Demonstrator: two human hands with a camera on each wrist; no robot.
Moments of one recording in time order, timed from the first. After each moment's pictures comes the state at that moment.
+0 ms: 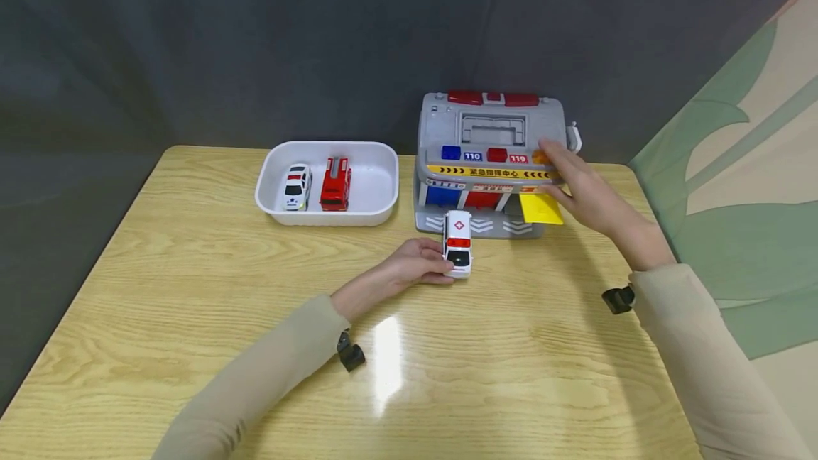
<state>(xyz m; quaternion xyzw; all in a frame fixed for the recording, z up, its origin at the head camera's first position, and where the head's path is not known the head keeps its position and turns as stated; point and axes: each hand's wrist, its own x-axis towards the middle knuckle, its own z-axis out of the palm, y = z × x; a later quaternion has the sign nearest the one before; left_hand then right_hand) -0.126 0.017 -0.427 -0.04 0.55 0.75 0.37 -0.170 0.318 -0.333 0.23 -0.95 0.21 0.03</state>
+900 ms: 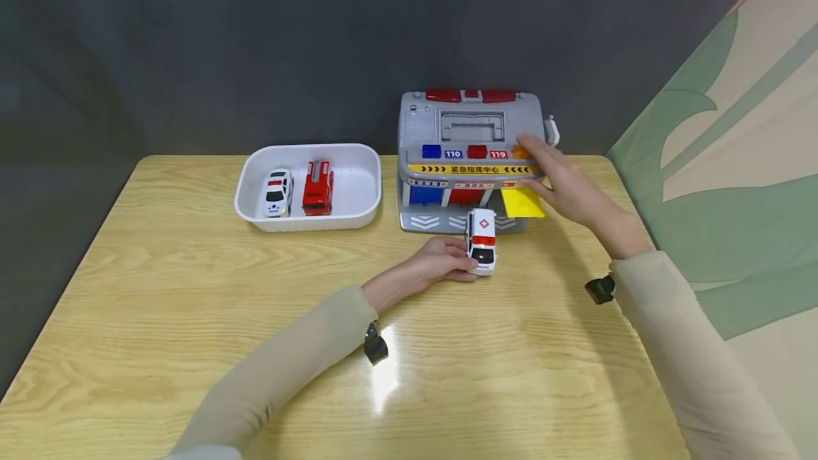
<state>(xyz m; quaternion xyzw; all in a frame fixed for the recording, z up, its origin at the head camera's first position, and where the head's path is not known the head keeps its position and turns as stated) -0.128 0.076 -0.431 -0.01 0.55 0.74 0.39 -0.168 0.319 -0.334 0.22 -0.95 0.22 0.04</state>
